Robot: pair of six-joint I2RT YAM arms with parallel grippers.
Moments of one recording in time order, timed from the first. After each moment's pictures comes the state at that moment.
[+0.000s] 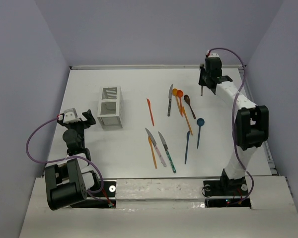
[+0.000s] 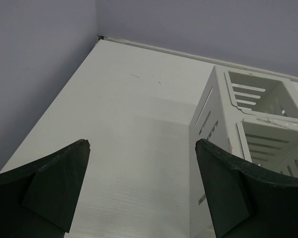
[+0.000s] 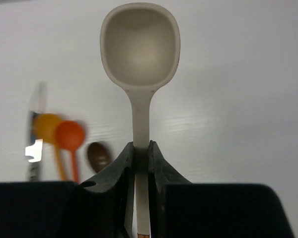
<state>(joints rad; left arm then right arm) 0.29 1.16 0.10 1.14 0.12 -0.15 0.12 1.95 1.56 -0.32 0.20 0.19</state>
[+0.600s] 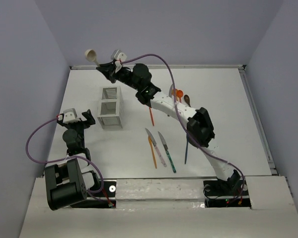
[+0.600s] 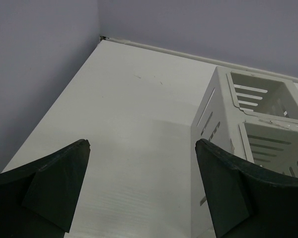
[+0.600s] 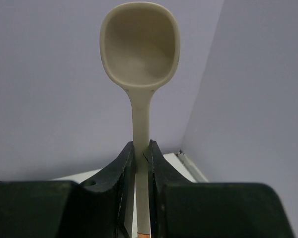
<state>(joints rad) 0.29 1.16 0.10 1.14 0.11 -0.15 0.84 2.30 2.21 0.50 -0.29 -0.10</state>
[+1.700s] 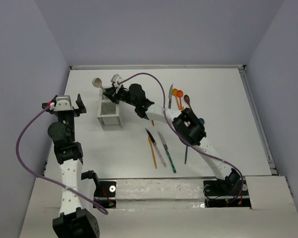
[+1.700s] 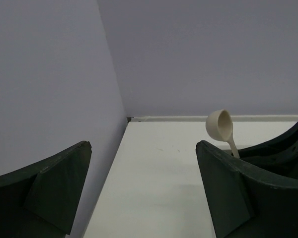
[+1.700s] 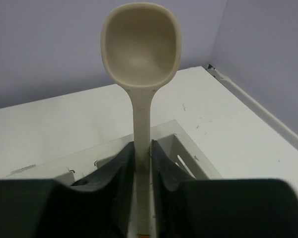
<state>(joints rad) 0.30 0.70 0.43 0.56 0.17 0.05 0.84 2.58 2.08 0.64 -0.30 -0.06</state>
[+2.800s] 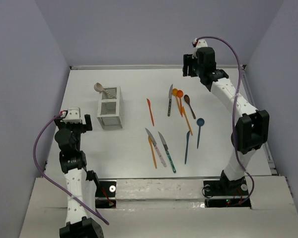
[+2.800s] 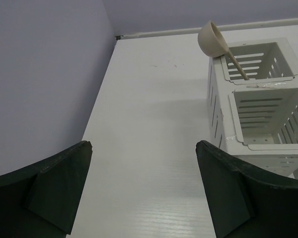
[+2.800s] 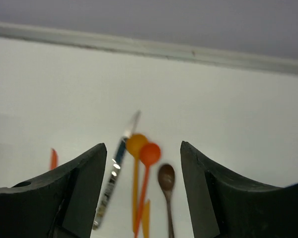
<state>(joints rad) 0.31 0.52 0.31 0.17 0.18 0.17 0.34 1.79 1.71 -0.24 0.06 0.10</state>
